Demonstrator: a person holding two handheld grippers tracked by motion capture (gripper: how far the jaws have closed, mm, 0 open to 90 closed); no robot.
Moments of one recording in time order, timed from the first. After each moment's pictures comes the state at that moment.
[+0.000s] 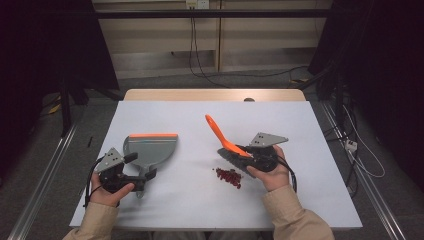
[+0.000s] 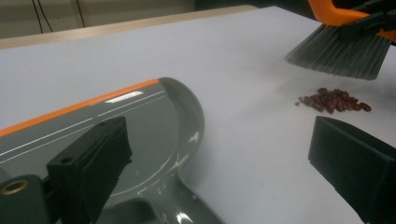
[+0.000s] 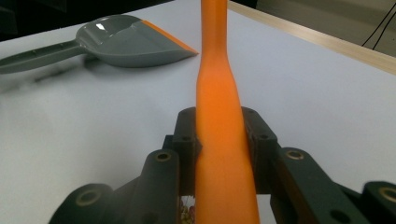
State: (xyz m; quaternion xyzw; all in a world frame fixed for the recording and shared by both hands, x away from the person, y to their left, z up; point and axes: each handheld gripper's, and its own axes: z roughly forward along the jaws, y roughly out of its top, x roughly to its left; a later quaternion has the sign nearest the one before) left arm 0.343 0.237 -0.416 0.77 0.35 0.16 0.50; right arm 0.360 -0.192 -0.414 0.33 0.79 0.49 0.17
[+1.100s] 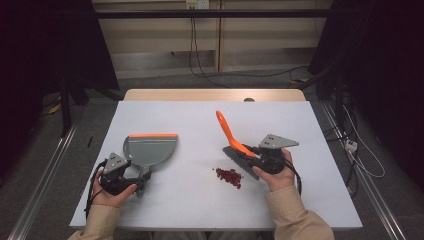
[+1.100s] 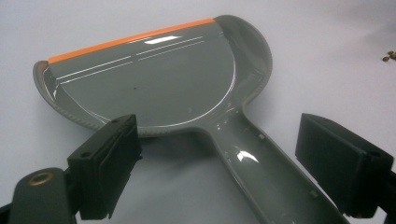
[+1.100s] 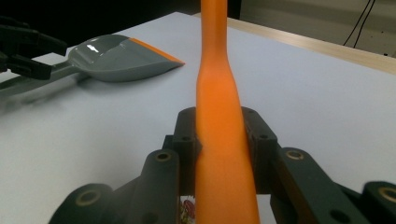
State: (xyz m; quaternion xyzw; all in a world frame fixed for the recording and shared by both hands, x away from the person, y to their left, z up) left arm 0.344 0.243 -0.439 0.78 0.43 0.19 0.41; right arm 0.350 -0.208 -0.416 0.37 0.75 0.52 0.18
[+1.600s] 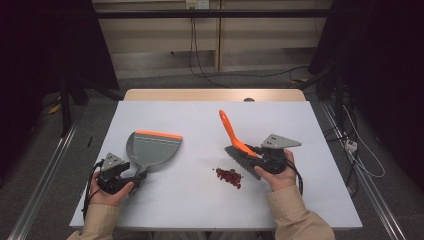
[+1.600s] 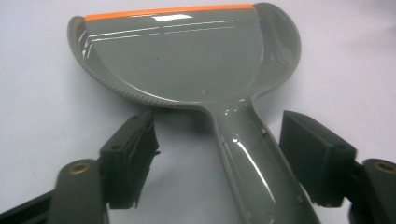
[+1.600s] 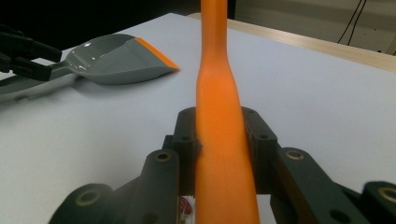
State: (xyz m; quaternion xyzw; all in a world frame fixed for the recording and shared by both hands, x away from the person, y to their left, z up) left arm 0.348 0.250 -0.439 0.78 0.46 0.18 0.39; right arm 0.350 -0.213 -0.417 0.38 0.75 0.51 0.18
